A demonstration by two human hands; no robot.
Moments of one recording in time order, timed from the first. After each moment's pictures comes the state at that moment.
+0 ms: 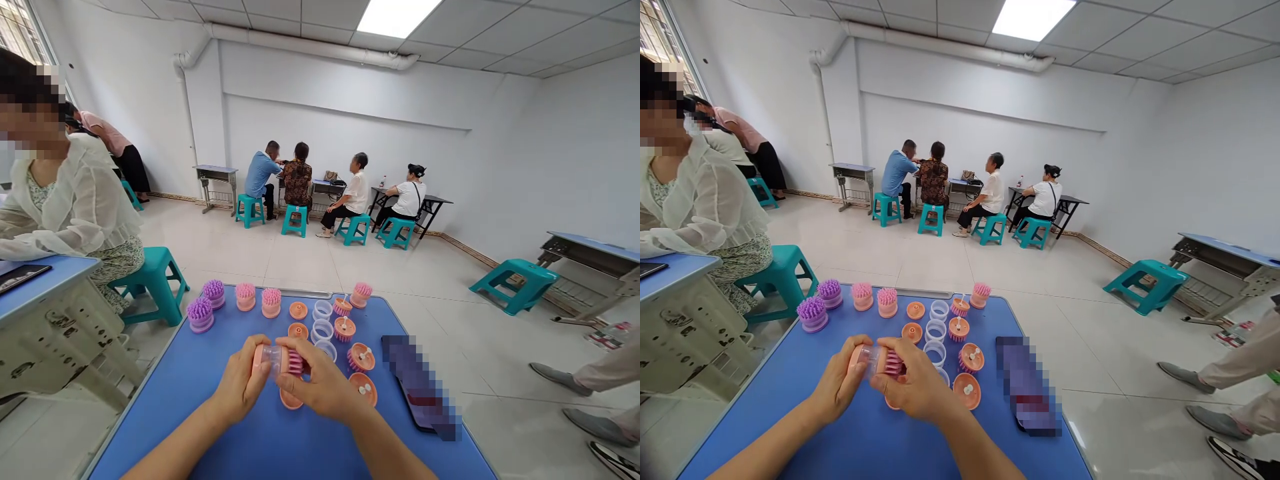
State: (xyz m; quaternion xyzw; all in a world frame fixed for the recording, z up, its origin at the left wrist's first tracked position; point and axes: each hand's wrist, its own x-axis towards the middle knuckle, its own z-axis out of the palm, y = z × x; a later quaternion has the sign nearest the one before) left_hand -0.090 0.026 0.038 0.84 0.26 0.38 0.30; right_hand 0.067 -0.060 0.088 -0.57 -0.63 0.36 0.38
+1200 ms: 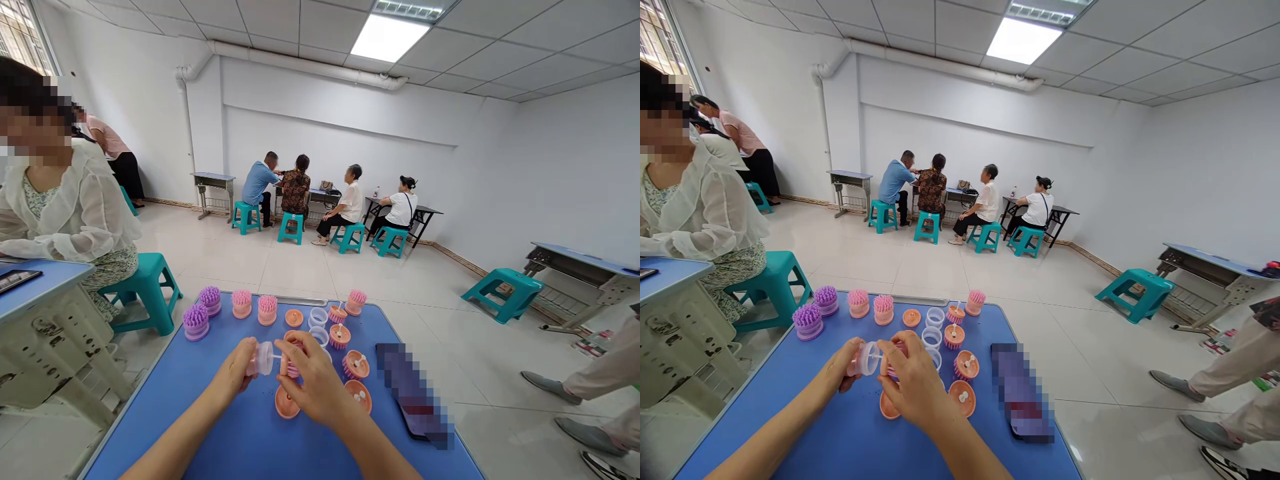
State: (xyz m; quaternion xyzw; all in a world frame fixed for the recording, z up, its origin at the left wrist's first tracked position) left_hand -0.079 0.044 0.039 0.64 0.39 0.27 0.60; right_hand 0.070 -0.051 0.068 -0.56 -0.74 0.02 0.37
